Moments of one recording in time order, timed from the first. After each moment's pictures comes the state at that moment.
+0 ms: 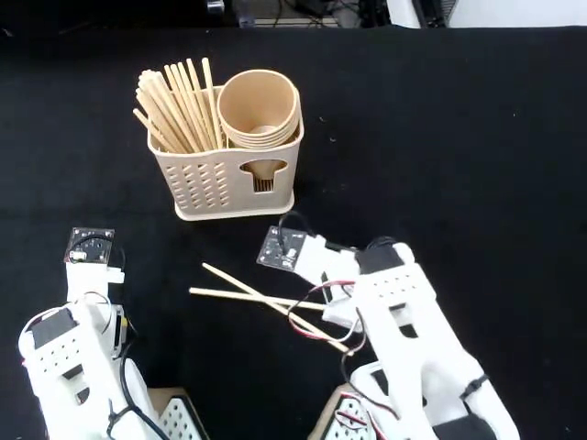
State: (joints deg) left arm -37.7 -60.3 83.5 59.8 -34.8; right arm -15.9 -36.2 63.9 65.3 53.6
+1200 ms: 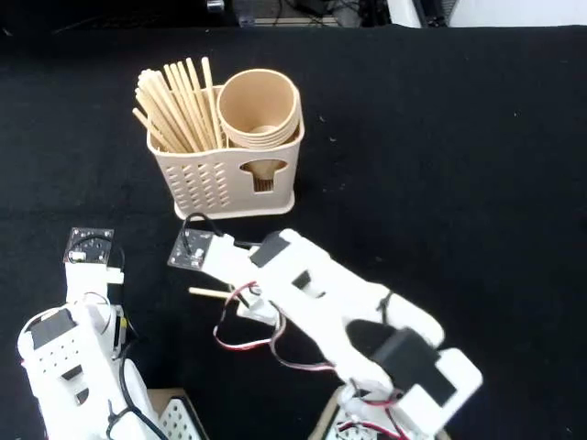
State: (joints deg) left arm -37.7 -60.3 83.5 59.8 -34.8; right arm -42.0 -1.8 45.2 50.6 31.5
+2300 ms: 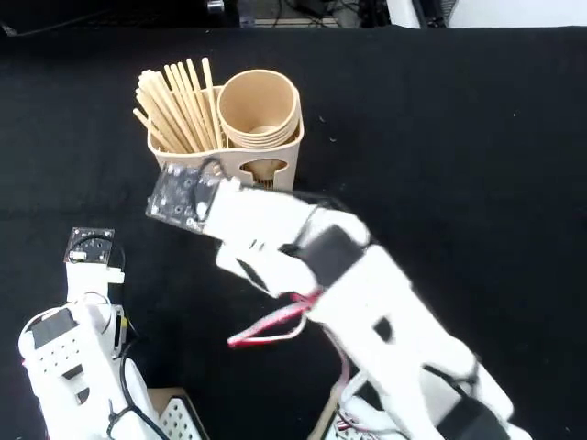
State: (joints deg) left arm -37.7 -60.3 83.5 59.8 -34.8; right arm -41.8 -32.8 21.4 67.2 30.7
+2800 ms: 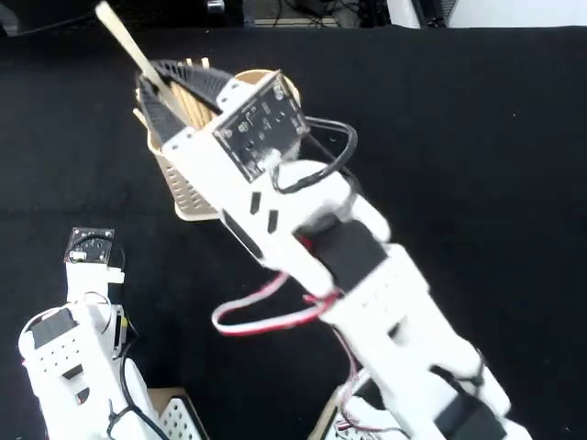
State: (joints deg) left arm -37.7 -60.3 83.5 59.8 -34.8; right arm -41.8 -29.3 11.7 21.3 11.7
